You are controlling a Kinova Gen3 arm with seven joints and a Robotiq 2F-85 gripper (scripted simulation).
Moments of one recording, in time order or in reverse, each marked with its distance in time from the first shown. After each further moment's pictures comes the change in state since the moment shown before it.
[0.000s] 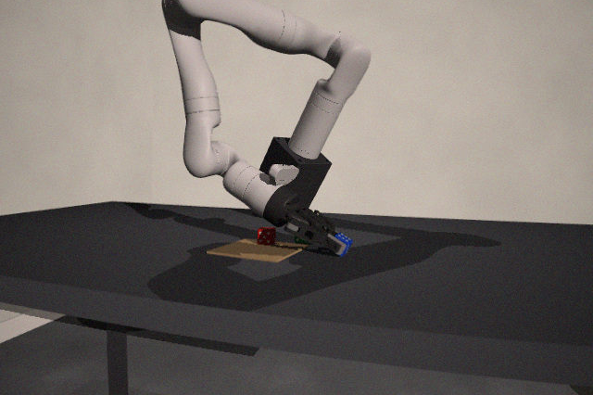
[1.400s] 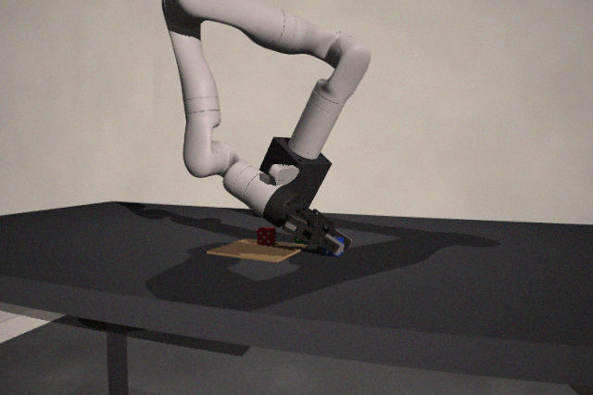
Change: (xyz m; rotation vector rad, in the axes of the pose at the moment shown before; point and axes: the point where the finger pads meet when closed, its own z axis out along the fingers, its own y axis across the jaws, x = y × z) arm 0.000 0.000 0.000 0.000 0.000 0.000
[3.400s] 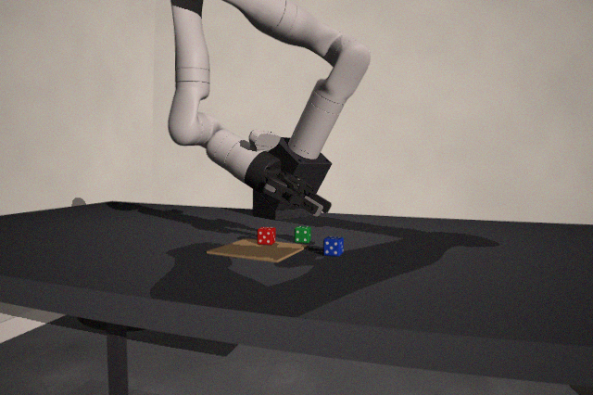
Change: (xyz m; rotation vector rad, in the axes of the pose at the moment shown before) arm 0.037 -0.004 -0.067 0.005 0.010 0.011
